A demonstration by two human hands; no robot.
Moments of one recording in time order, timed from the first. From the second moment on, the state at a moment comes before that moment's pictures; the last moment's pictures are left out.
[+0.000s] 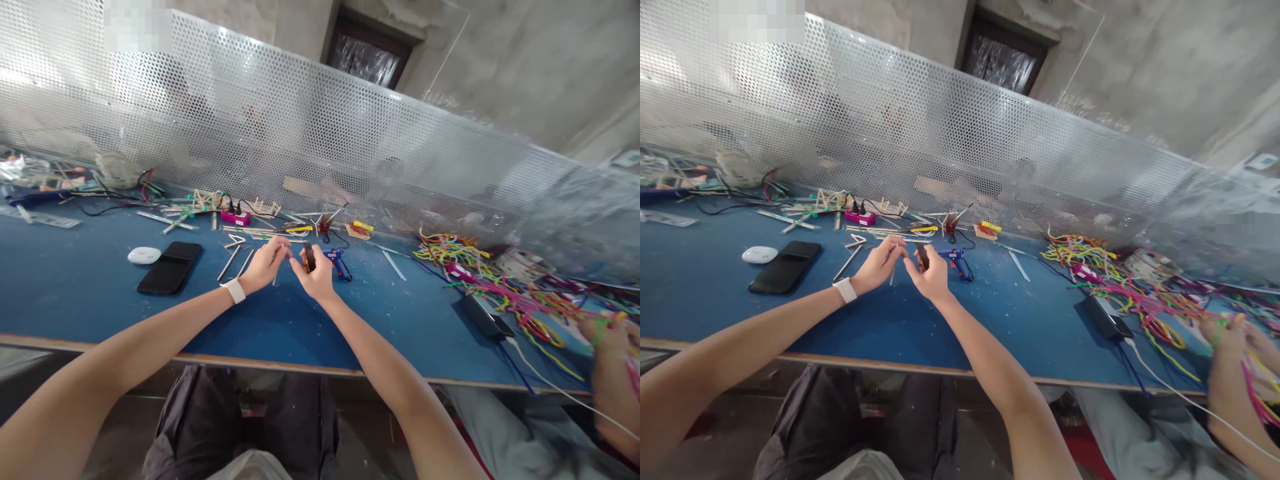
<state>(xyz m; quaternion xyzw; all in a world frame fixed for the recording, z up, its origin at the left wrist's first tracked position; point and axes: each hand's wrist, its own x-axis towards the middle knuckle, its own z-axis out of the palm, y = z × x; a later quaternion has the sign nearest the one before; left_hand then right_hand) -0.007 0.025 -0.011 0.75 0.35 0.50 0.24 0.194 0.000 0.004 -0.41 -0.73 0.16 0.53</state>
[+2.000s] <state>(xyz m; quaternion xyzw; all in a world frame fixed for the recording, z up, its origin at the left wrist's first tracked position) -0.017 0.043 -0.015 0.84 0.30 0.45 0.08 0.195 0.007 0.000 -0.40 -0.69 0.29 0.53</state>
